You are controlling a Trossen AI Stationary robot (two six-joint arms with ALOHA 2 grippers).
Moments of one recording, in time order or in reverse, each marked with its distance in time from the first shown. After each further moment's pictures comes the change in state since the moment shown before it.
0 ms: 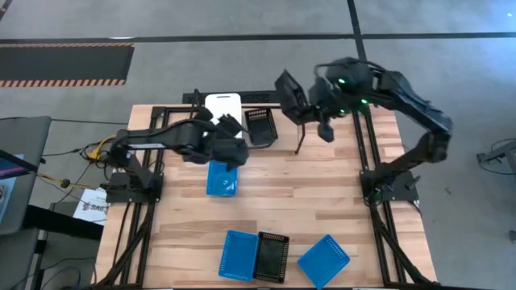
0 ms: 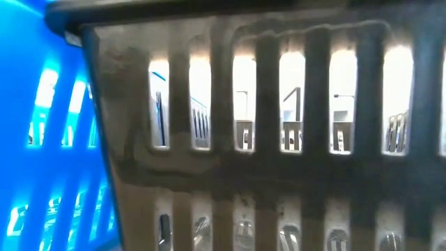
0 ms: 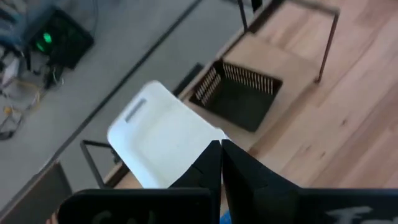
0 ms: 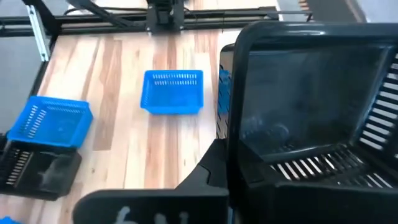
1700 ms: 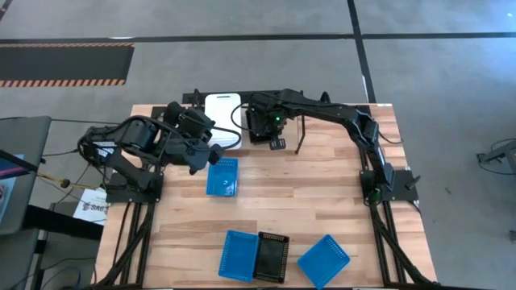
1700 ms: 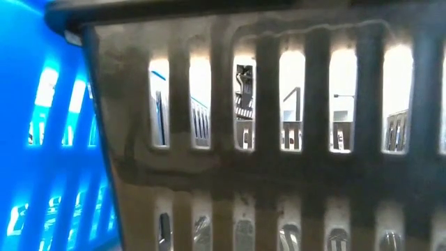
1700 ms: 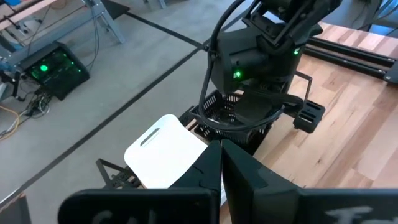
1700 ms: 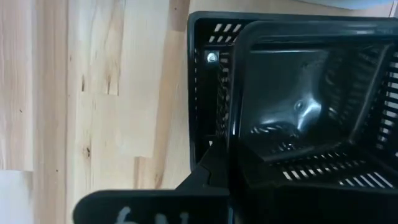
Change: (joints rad) left arm -0.125 -0.183 0.000 0.000 -0.137 -0.048; right arm 0.000 0.657 0.103 -0.046 0.270 -0.304
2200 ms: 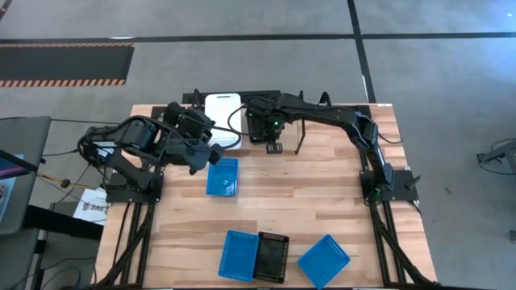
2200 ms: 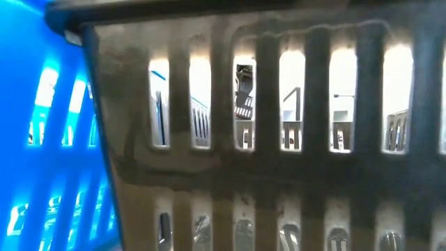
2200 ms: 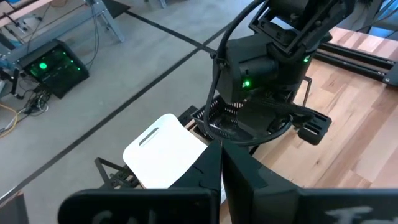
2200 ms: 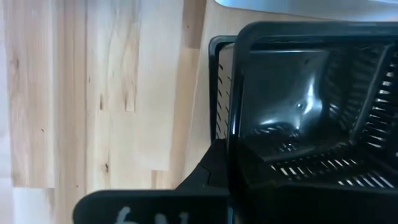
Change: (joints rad) left arm 0.000 0.000 0.000 0.000 0.000 -0.013; right arm 0.041 0.000 0.000 0.017 -0.004 0.080
